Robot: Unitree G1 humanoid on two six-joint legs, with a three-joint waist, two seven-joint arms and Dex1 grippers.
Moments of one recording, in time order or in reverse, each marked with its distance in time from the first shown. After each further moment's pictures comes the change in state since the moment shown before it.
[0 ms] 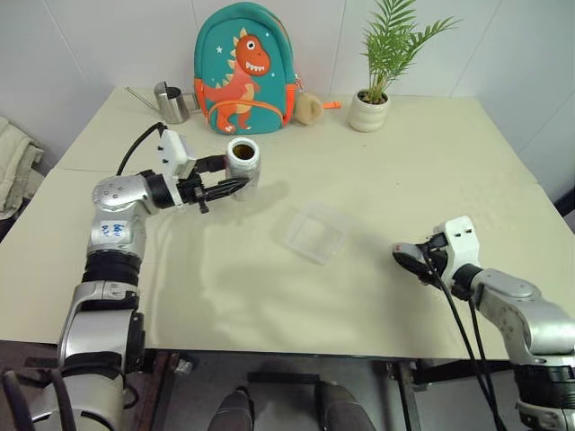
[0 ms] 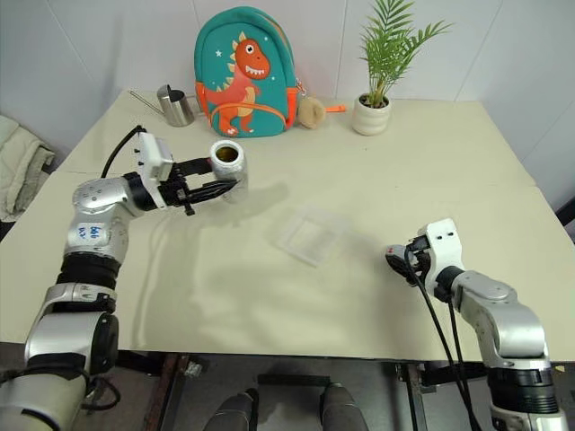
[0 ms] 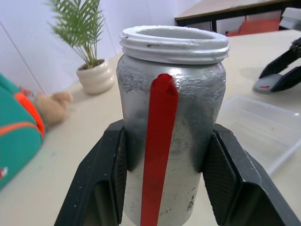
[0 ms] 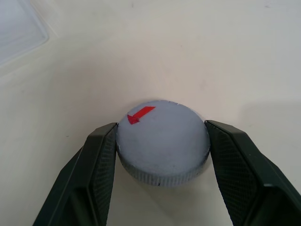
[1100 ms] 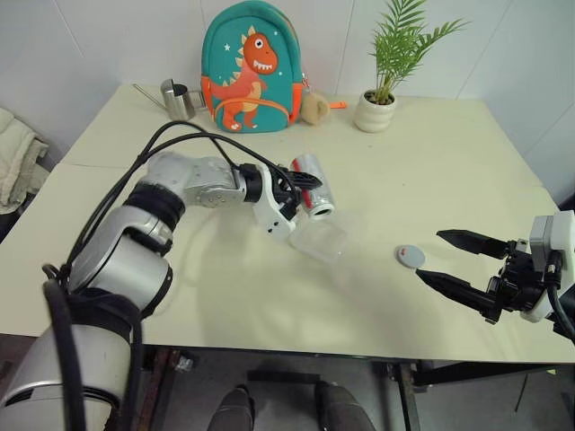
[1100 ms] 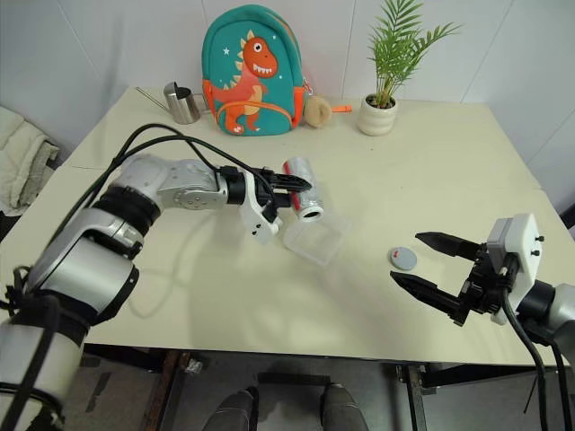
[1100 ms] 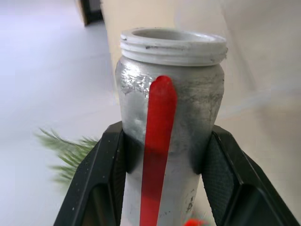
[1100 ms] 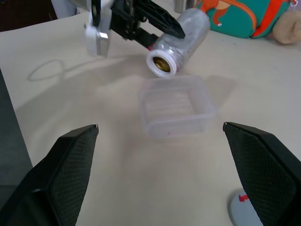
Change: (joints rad) left arm -0.500 -0.025 -0.906 0.292 1.542 -0.731 1.528; right arm 0.311 -0.240 -0.402 -0.384 0.477 -0.099 0.442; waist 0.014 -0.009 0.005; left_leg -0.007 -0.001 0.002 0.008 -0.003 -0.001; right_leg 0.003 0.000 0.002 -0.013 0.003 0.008
